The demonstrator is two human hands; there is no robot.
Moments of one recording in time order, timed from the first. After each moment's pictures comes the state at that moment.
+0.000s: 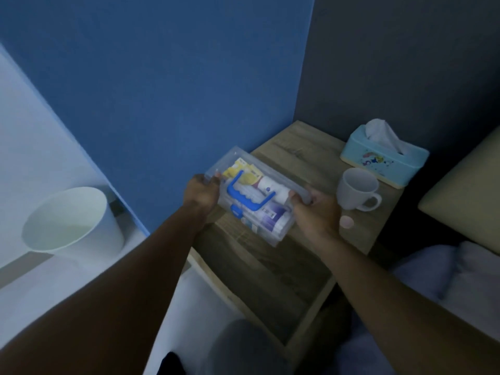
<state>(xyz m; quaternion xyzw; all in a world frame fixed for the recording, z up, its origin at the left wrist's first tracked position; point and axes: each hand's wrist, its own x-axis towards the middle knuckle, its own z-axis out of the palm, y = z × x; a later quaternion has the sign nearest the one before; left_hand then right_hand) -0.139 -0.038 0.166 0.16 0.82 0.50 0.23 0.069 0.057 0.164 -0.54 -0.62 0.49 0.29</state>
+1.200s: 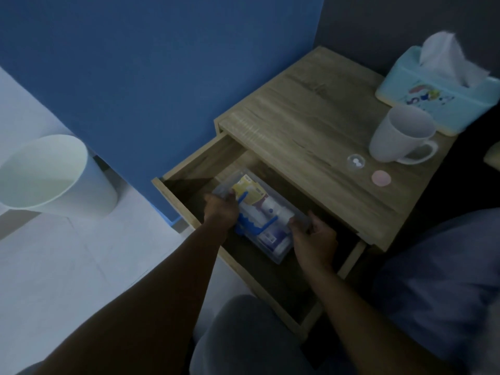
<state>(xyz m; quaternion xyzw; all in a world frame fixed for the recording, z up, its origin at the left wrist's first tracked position) -0.099 -0.061 0.006 0.00 0.79 0.48 0.38 0.085 -0.008 -0.004 -0.63 -0.55 0.50 0.24</state>
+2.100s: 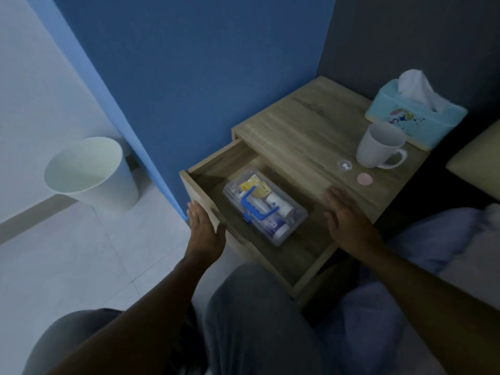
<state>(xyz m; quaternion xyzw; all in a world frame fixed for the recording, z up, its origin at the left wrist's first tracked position) -0.061 -0.177 0.022 0.25 0.88 0.34 0.24 0.168 0.047 0.064 -0.37 -0.91 0.18 0.06</state>
